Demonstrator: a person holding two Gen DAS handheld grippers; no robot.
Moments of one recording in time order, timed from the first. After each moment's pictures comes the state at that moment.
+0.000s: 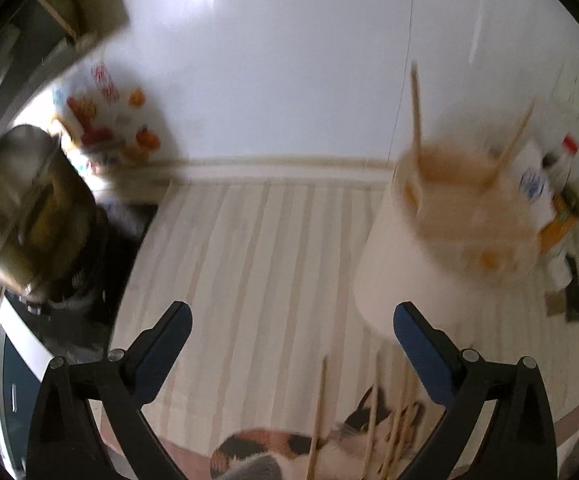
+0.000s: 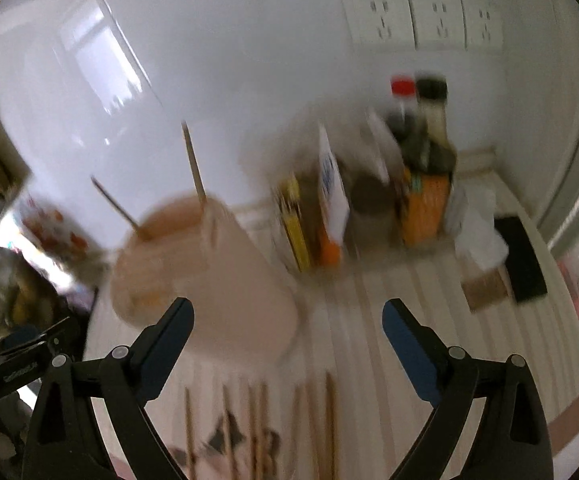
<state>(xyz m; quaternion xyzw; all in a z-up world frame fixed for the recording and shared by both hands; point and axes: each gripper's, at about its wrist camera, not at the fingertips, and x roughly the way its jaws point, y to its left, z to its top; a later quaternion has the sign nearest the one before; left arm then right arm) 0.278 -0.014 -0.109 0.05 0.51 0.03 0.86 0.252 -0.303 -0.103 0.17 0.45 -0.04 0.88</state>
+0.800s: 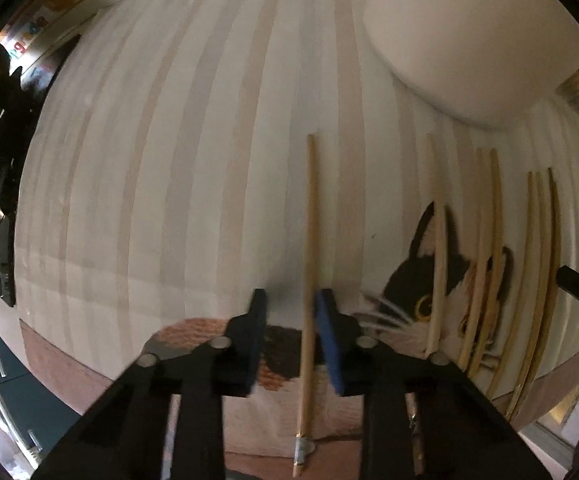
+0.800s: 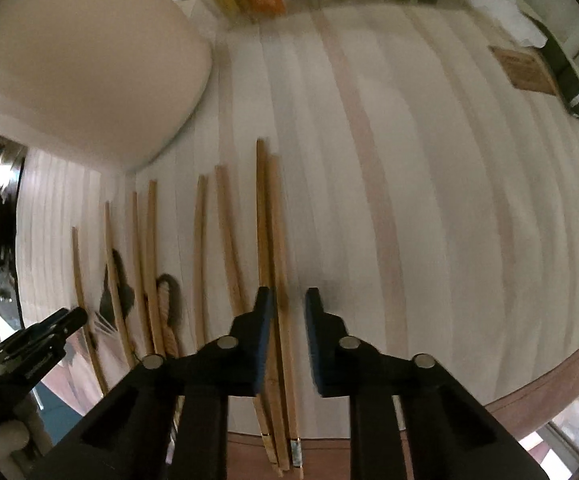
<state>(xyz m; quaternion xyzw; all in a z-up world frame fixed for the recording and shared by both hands) 0.222 -0.007 -0.295 0.05 0.69 -0.01 0.73 0.210 -0.305 -0.295 0.17 0.67 -0.04 0.72</state>
